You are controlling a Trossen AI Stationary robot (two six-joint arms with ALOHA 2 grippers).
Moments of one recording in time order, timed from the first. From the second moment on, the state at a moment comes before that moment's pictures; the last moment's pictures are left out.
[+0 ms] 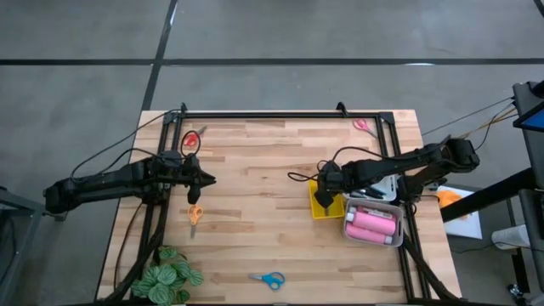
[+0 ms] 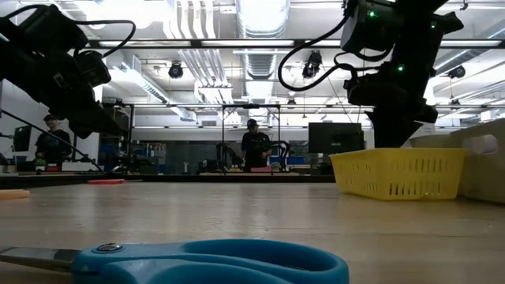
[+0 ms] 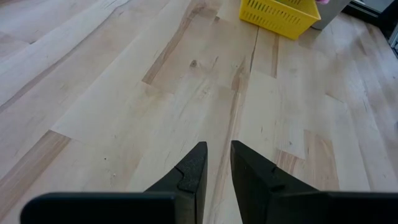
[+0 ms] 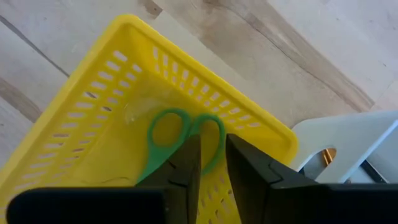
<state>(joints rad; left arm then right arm) 0.31 0.38 0.19 -0.40 0.18 -0.19 0.06 1.45 0.83 -0.72 0.28 0.92</state>
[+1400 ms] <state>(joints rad) 0.31 0.38 0.19 -0.42 0.18 -0.19 -0.60 1.44 1.27 -1.16 0.28 0.61</state>
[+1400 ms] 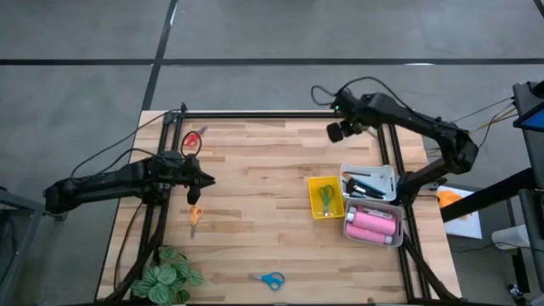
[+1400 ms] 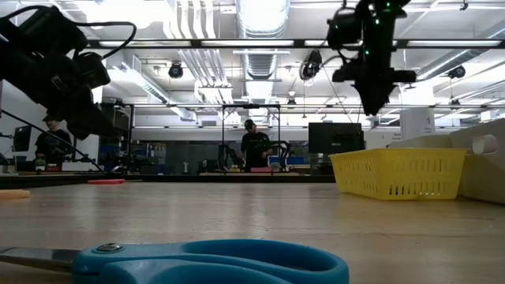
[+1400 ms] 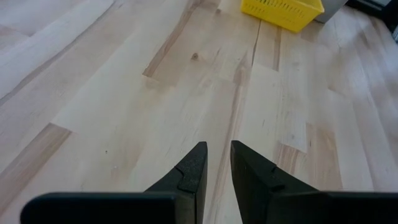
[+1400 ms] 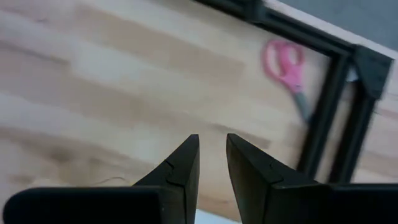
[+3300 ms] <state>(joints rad) 0.31 0.38 0.19 -0.43 0.18 -0.18 -1.09 1.97 1.23 -0.79 0.18 0.03</state>
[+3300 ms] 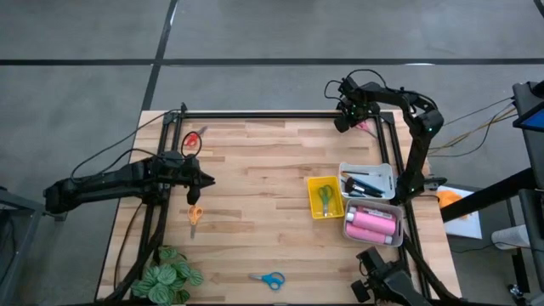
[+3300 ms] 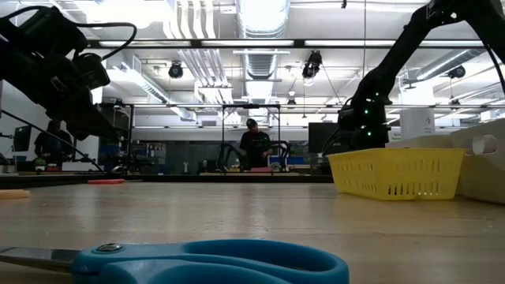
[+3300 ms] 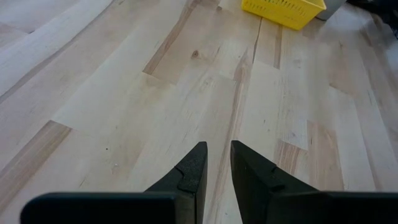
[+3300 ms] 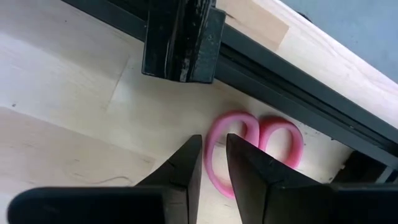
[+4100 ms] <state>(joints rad) 0.31 0.38 0.19 -0.43 0.18 -0.19 -1.10 1.94 1.22 -0.78 0.06 0.00</state>
